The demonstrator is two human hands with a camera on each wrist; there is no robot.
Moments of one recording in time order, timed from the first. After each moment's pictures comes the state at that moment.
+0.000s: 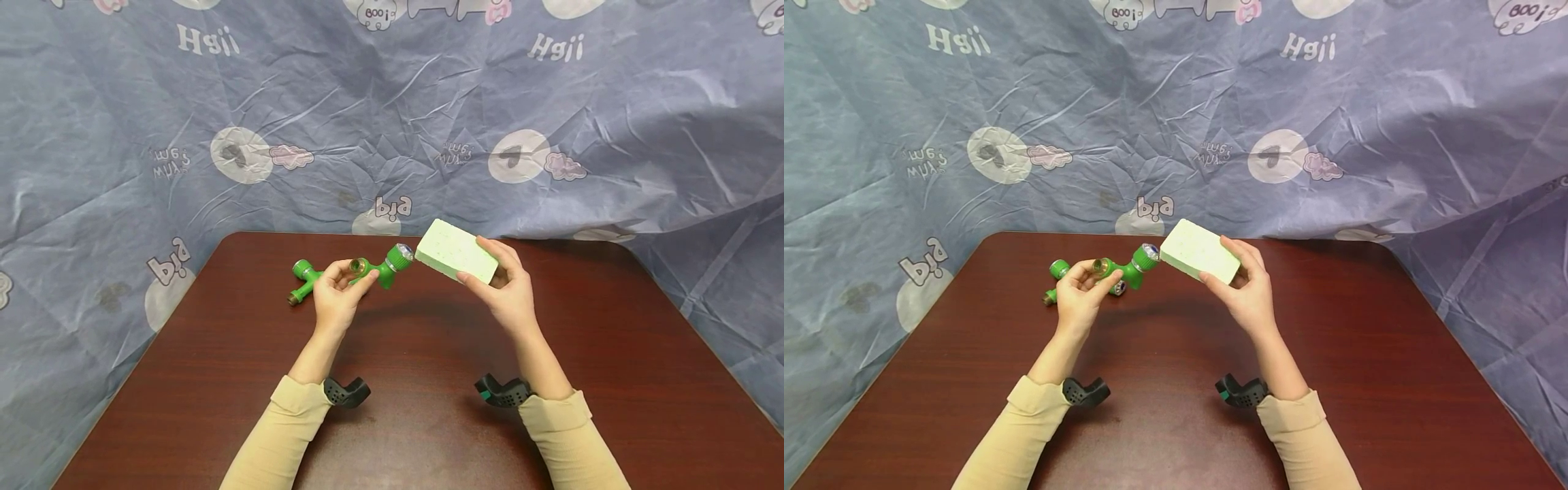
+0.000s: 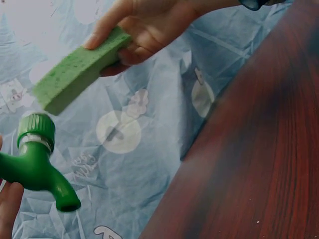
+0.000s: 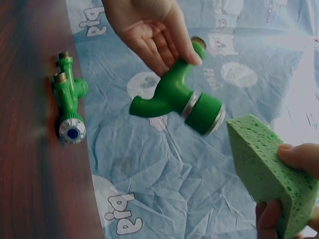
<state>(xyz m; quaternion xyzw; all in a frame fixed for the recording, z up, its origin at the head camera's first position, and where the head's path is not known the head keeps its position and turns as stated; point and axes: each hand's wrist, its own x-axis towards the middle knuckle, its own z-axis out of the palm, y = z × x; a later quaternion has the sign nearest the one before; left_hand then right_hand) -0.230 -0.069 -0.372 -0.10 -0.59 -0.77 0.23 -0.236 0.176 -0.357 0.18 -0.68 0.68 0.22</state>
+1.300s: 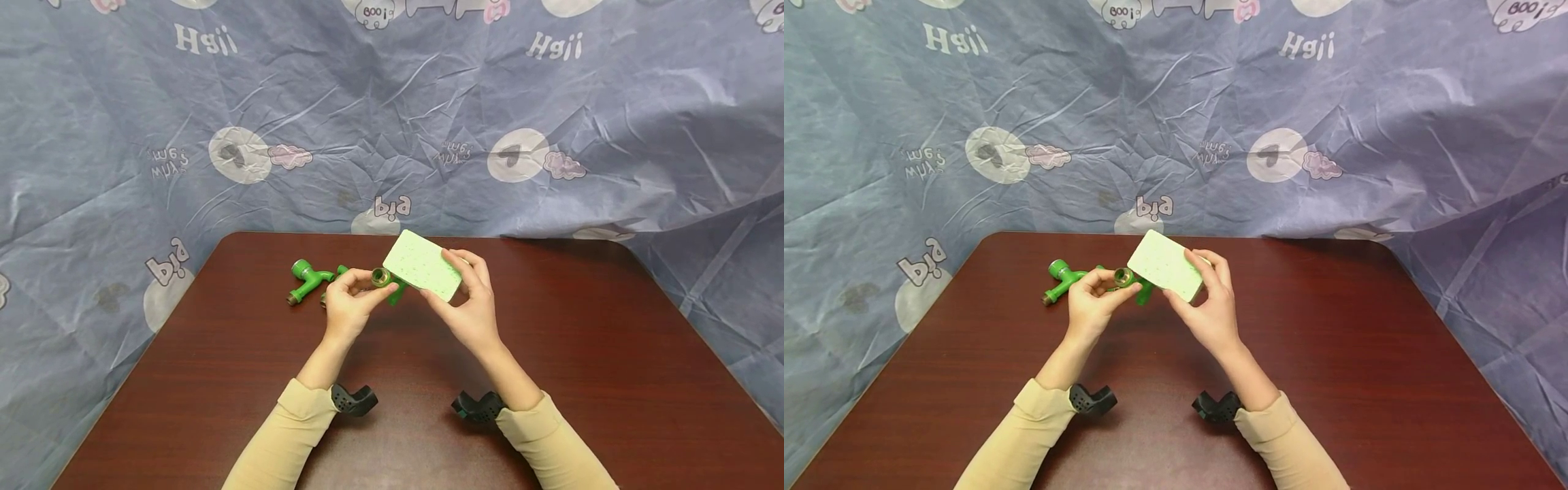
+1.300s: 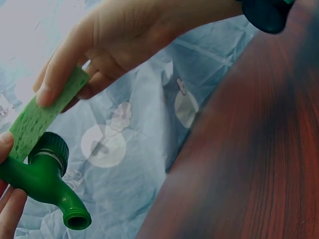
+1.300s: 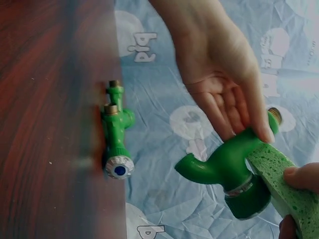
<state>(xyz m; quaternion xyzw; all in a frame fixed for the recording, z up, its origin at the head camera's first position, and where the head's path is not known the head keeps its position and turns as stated) -0.235 -0.056 -0.392 -0.13 -0.61 -0.75 0.21 -0.204 0.127 -0.351 0.24 -0.74 0.55 0.30</state>
